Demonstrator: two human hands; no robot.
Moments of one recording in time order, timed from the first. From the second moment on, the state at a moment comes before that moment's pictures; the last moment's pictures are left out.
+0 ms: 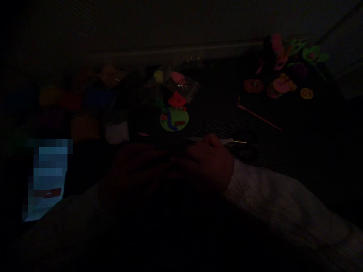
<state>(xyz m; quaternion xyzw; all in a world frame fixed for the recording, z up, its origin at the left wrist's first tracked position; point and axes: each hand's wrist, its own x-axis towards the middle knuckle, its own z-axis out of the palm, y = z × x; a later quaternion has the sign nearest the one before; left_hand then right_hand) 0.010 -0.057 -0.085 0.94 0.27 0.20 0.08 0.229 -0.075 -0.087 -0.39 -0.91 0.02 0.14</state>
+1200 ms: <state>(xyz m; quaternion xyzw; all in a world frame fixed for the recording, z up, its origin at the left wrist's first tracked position) 0.010 -0.058 -0.087 0.94 0.27 0.19 0.10 0.226 -0.075 -0.088 -0.38 -0.91 0.05 0.14</state>
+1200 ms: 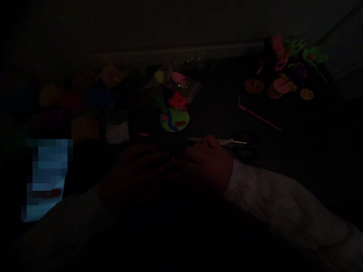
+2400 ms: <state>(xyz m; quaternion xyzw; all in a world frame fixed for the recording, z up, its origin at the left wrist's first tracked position) 0.003 -0.052 -0.078 0.90 0.32 0.27 0.10 0.208 -0.075 -0.085 -0.52 -0.82 0.09 0.21</state>
